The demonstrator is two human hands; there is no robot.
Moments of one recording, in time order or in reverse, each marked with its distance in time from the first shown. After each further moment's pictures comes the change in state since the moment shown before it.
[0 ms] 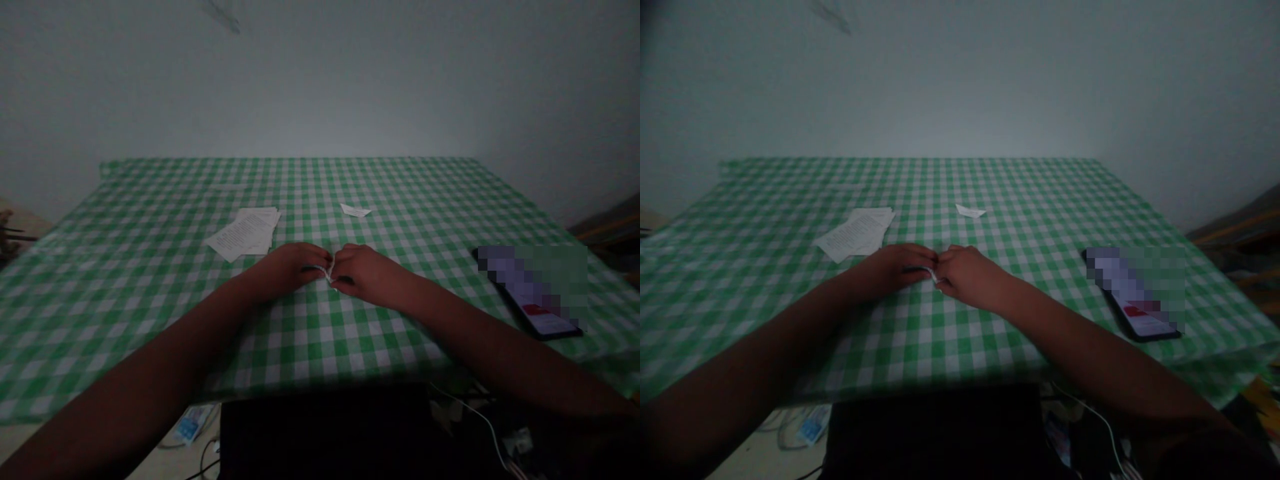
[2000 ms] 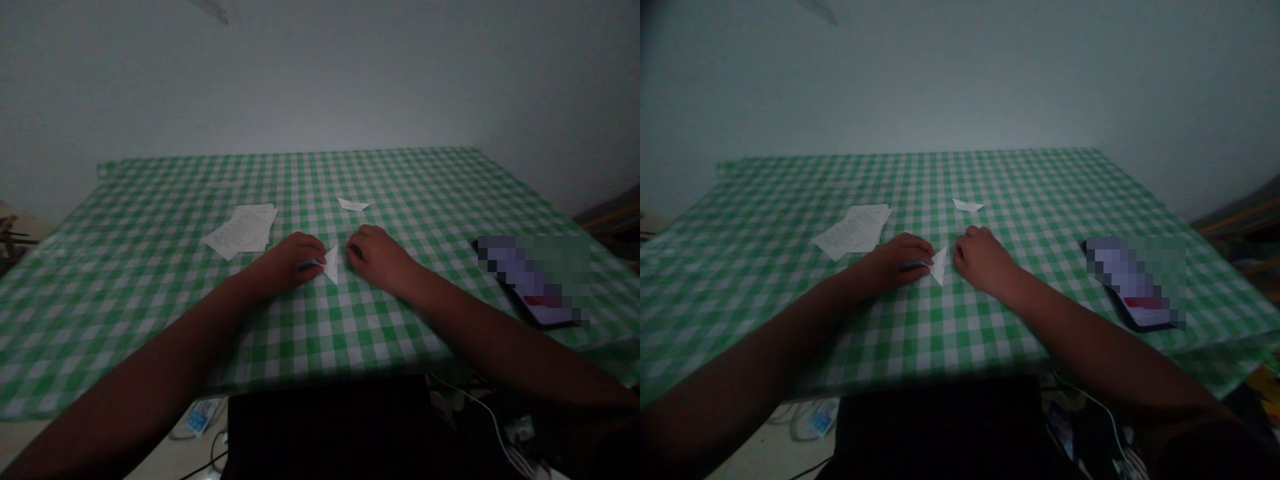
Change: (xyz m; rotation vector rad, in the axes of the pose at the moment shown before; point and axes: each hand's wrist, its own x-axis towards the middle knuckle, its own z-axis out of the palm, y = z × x) left_hand -0.002 0.001 0.003 0.093 0.100 0.031; right_hand -0.007 0.011 0.003 -0.095 0.201 0.380
